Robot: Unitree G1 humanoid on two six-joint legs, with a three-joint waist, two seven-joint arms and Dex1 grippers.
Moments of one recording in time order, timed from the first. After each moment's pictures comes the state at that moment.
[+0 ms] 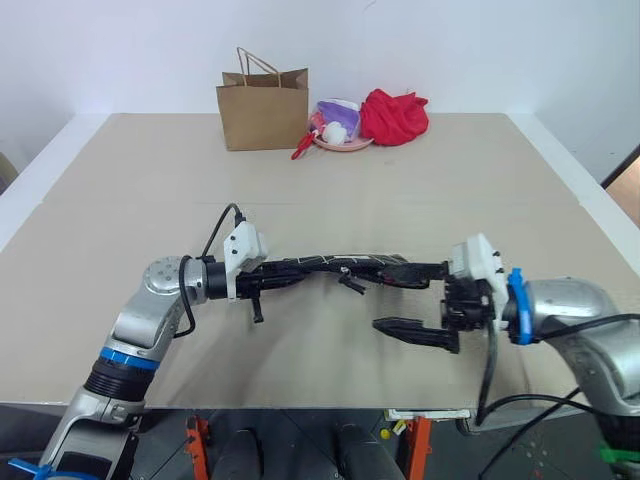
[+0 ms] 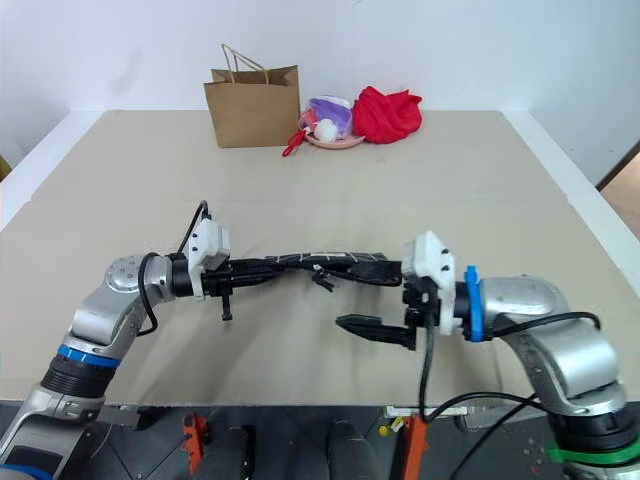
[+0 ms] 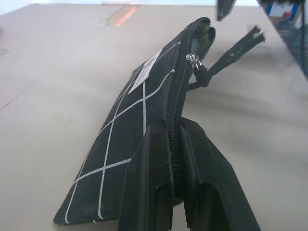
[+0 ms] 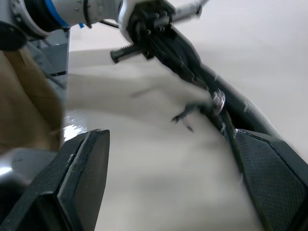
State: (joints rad) left arm -0.49 0.50 -0.14 -0.02 -0.40 0.30 -1.10; right arm -0.28 -0.75 -0.02 -0.44 0.53 0.46 1.02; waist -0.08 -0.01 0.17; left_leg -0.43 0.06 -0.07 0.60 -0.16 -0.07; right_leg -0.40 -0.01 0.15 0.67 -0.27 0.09
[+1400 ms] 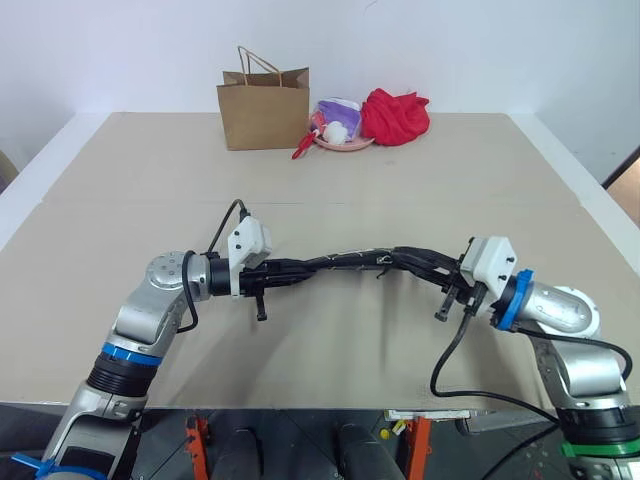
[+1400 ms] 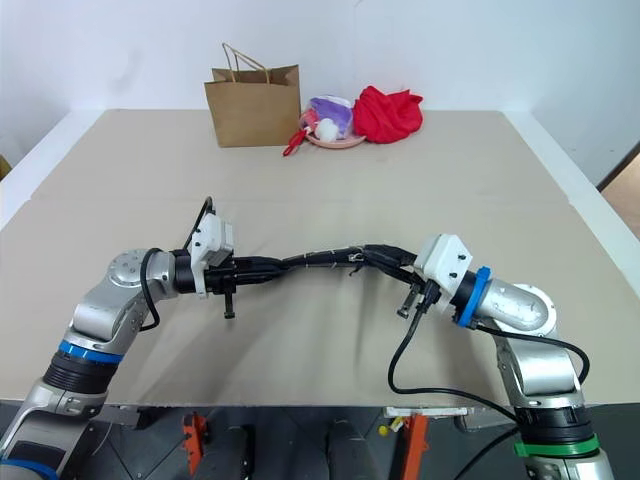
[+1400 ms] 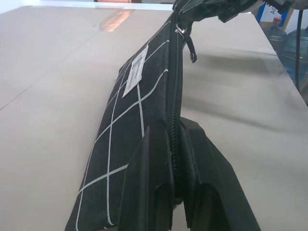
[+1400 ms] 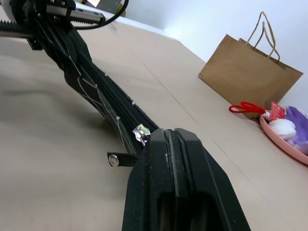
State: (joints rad) left arm -0.51 0.49 -0.14 -0.05 -0.39 0.33 -1.10; right arm -0.18 -0.68 -0.14 -0.23 0.33 -0.01 0.91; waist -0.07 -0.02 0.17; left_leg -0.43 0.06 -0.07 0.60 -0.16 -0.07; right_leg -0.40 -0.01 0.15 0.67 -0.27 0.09
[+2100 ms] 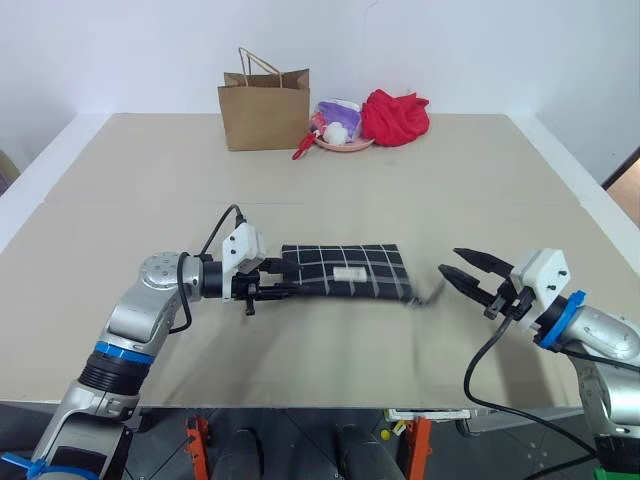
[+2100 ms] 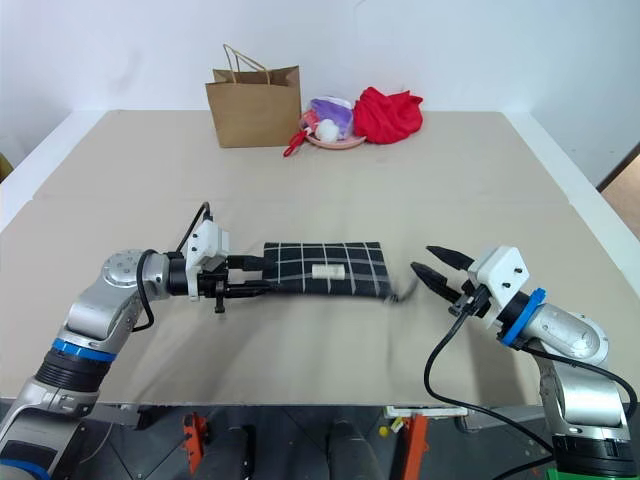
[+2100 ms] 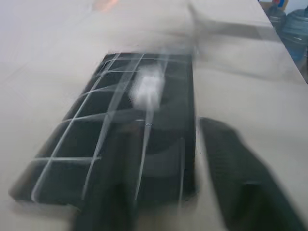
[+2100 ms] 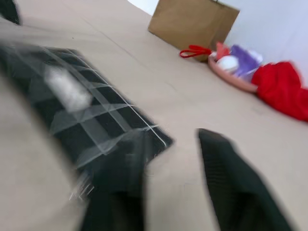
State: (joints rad) left arm -0.51 0.54 -0.15 0.00 -0.38 0.33 -1.17; right arm -0.06 -0.70 -0.27 -0.15 0.41 0.05 0.88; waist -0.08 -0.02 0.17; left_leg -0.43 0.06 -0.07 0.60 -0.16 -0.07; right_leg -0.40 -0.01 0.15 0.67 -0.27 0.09
